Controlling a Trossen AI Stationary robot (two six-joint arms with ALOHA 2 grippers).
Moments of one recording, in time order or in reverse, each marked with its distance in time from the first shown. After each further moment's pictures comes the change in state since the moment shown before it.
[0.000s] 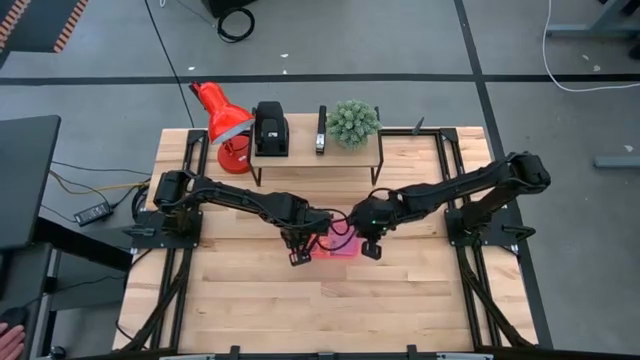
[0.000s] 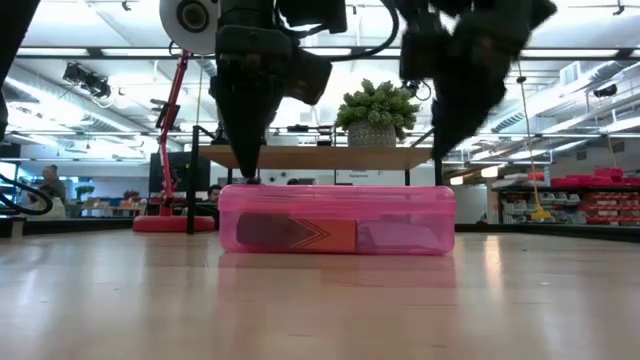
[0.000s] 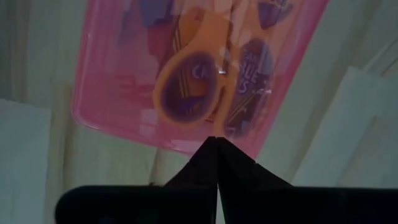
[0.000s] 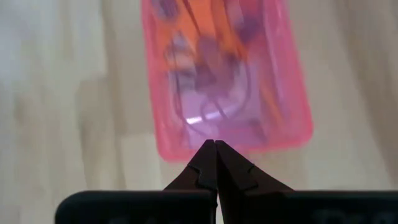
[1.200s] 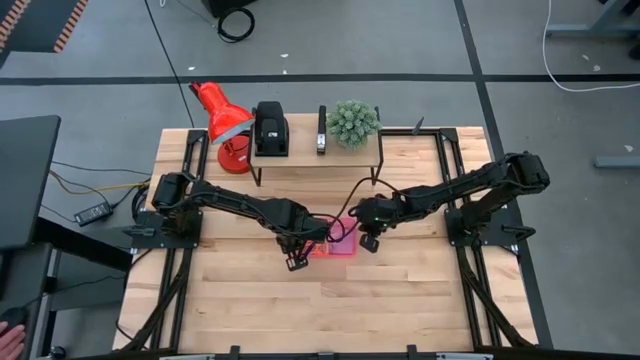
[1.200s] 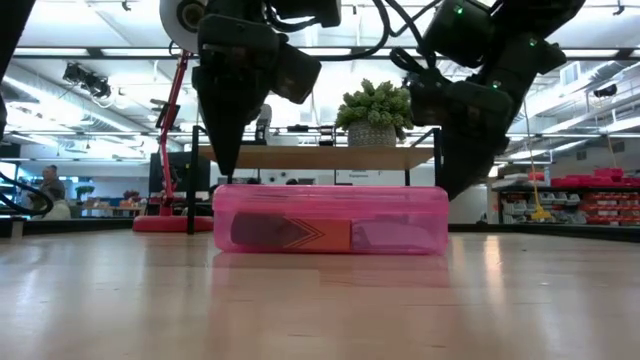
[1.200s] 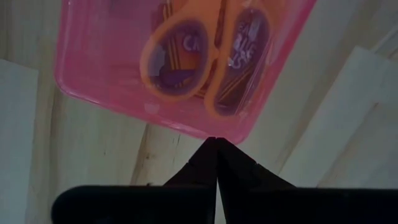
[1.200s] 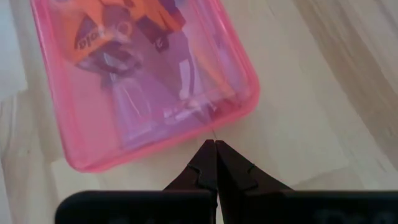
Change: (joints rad) left arm -0.052 -0.004 0.000 -0.059 0.001 -0.106; right arm -0.075 0.004 -0.221 0.237 0.070 0.107
